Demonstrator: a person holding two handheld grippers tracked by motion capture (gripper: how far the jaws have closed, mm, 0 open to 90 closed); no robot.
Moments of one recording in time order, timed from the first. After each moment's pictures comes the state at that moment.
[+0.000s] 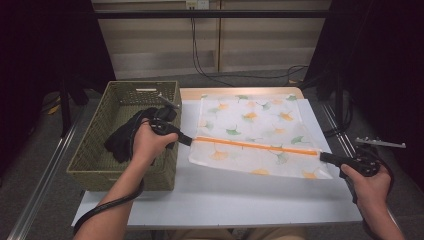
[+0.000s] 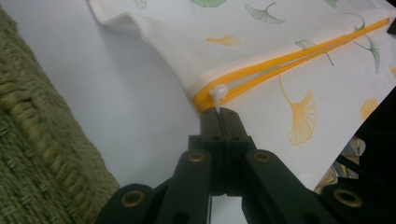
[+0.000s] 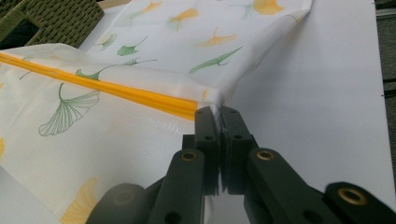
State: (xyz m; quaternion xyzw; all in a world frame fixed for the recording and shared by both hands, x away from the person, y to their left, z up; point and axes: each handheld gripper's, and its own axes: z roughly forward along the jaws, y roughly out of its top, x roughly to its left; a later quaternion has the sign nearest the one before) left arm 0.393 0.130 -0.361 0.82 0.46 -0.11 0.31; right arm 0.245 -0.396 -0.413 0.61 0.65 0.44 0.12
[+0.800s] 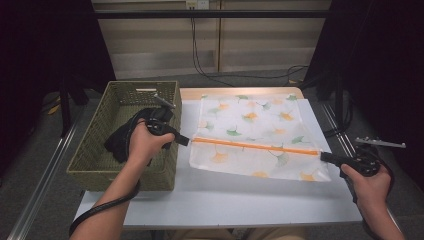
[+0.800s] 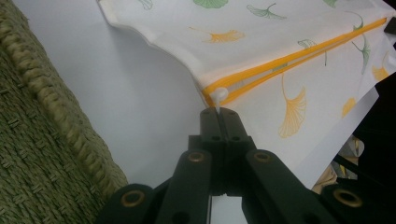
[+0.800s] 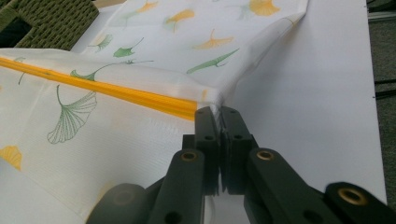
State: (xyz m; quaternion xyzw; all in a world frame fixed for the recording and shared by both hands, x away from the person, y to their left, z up) left arm 0.391 0.137 -0.359 0.83 0.46 -0.12 0.31; right arm 0.245 -0.397 -0.413 0.61 0.65 0.43 0.13
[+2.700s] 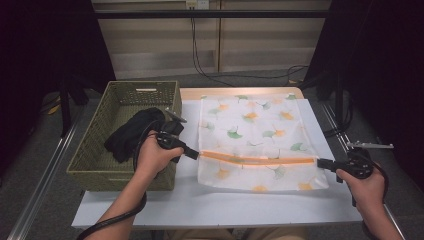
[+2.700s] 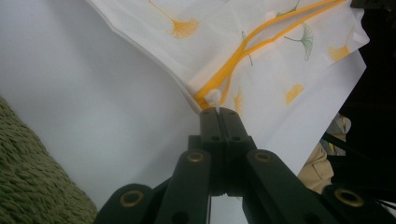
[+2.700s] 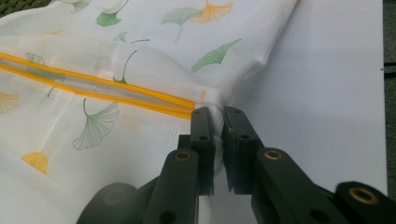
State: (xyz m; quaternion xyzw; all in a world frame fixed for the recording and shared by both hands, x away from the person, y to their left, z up) left arm 0.367 0.117 -0.382 0.84 0.42 -0.14 0.31; right arm 0.249 -0.394 -0.431 0.61 0.69 0.38 0.12
